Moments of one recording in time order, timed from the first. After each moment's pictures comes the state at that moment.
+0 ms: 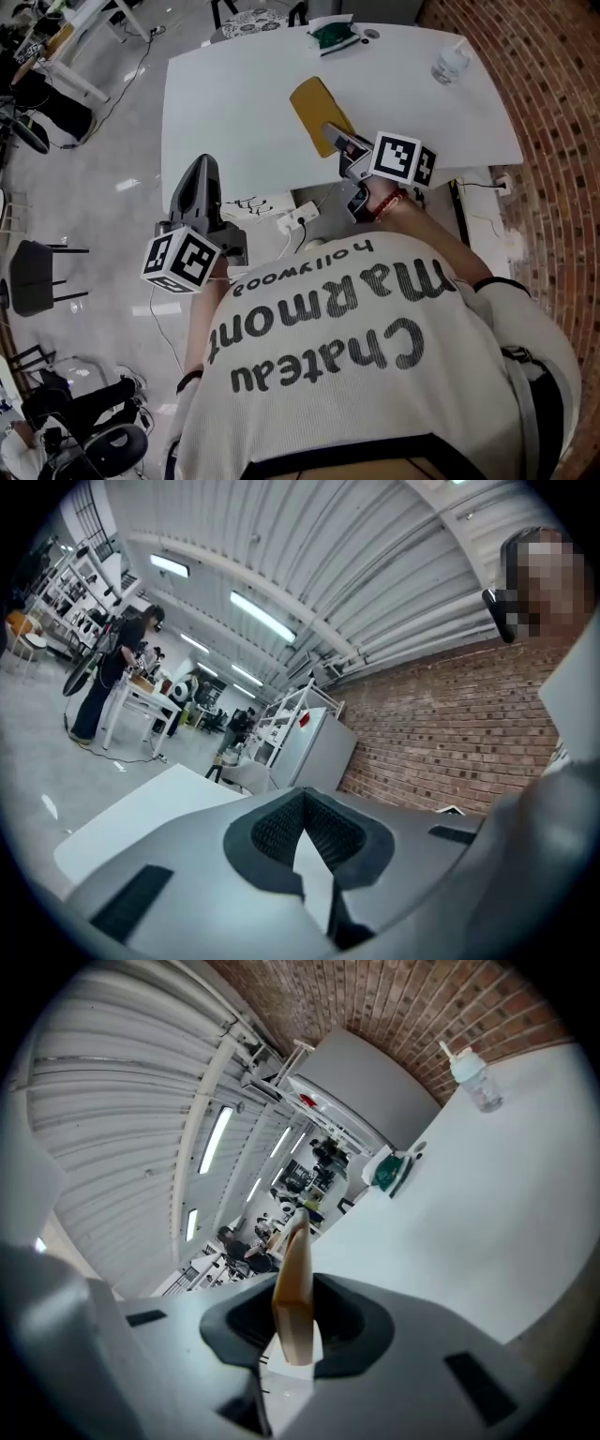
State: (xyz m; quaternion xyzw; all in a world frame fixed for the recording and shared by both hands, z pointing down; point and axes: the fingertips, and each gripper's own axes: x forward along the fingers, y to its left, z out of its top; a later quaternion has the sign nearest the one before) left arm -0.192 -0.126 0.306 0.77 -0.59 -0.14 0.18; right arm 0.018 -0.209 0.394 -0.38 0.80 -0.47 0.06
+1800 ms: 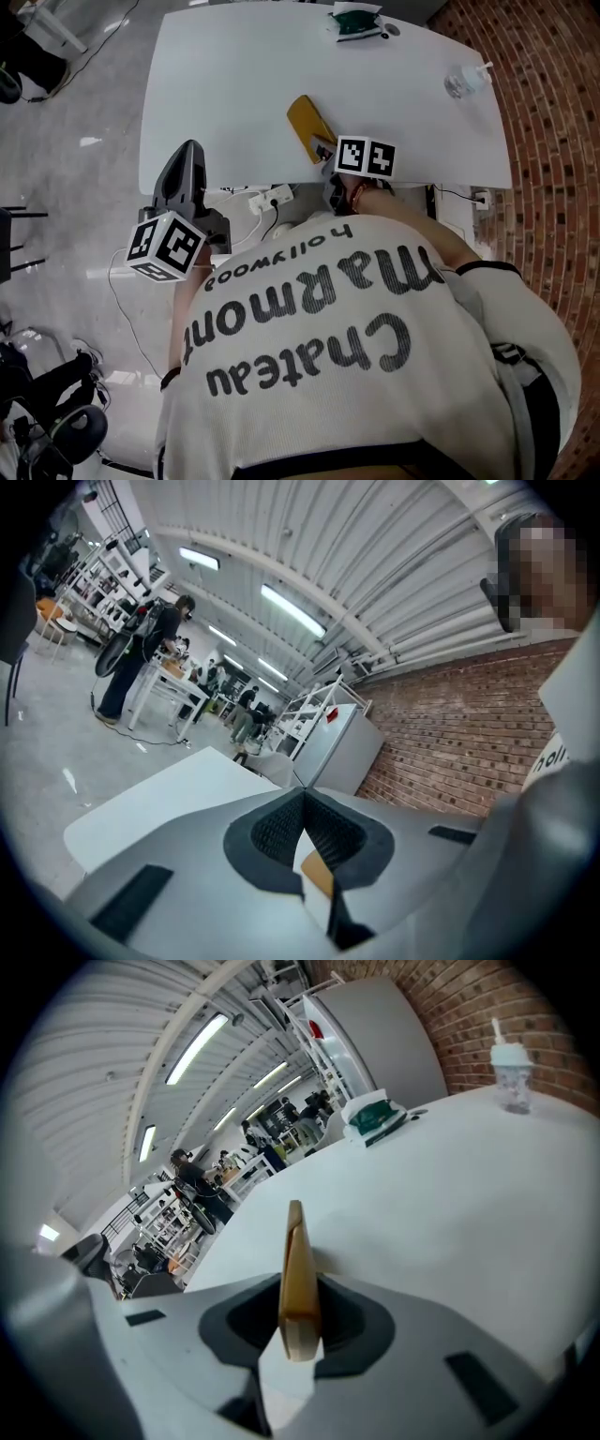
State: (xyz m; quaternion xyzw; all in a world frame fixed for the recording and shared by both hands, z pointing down) left arm -0.250 -0.156 0.378 0.73 -0.62 -0.15 0.24; right arm -0.018 -0.242 0.550 -0.42 0.78 -0.43 -0.19
